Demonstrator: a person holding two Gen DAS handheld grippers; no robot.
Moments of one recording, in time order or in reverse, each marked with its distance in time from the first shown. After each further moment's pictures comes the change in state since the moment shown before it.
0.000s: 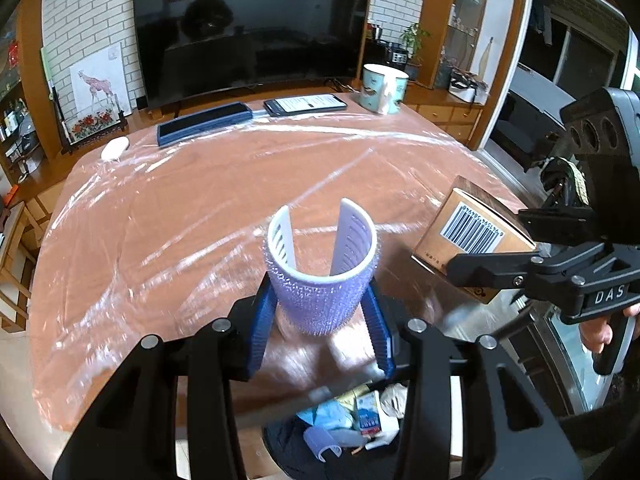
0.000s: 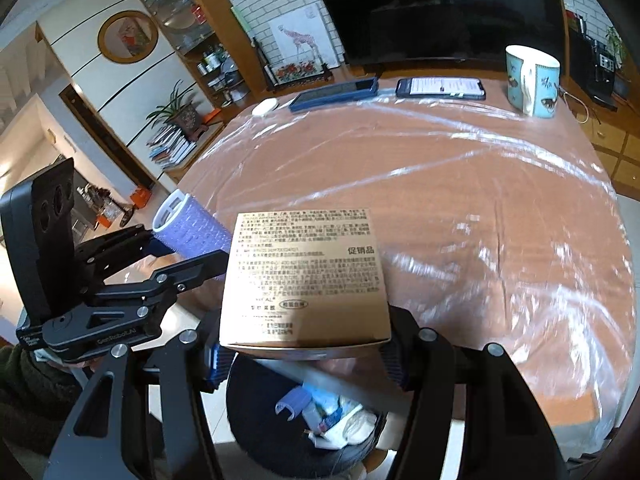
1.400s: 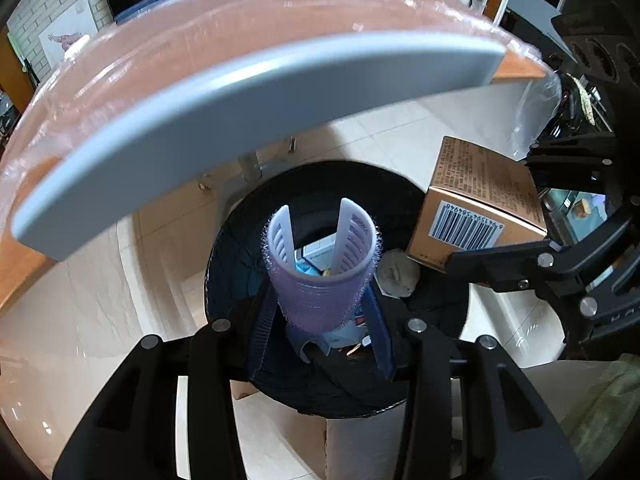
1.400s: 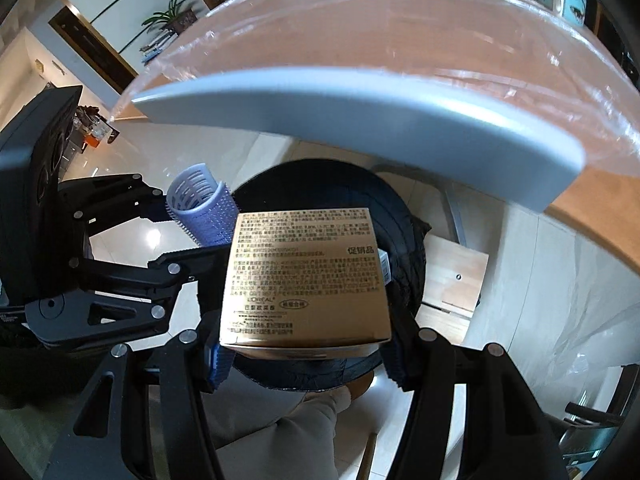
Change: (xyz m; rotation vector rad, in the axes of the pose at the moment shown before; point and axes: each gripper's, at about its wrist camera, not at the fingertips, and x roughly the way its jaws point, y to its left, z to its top) left arm 0.053 -0.034 -0.126 0.071 0.323 0.022; right arm 0.068 0.020 -0.124 -0.062 0.303 -0.067
